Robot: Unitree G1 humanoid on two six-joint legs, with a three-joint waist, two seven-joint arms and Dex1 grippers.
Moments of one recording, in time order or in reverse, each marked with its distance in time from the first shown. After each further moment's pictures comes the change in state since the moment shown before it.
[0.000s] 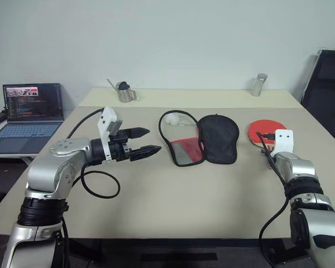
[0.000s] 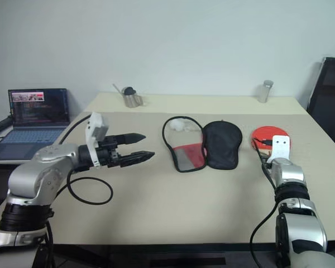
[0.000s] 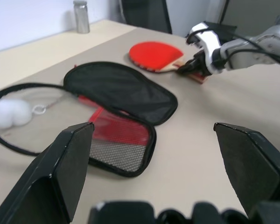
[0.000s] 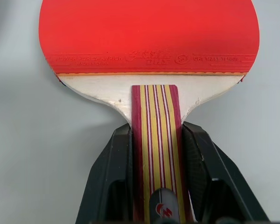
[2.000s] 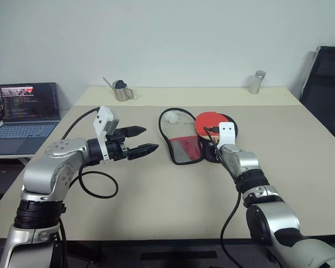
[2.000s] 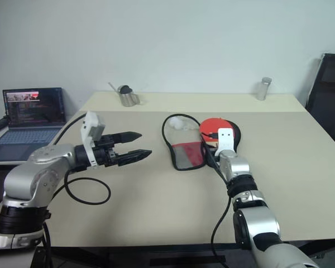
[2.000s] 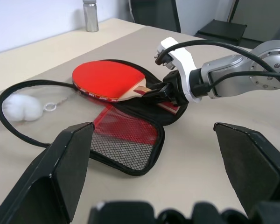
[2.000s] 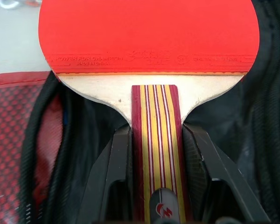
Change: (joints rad) left arm 0.007 0.001 0.011 -0.019 -0.003 -0.003 0.021; right arm -0.136 0.370 0.086 0.025 -0.022 -0.024 -0.079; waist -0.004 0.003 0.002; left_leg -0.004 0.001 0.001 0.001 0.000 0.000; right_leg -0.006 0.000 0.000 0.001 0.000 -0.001
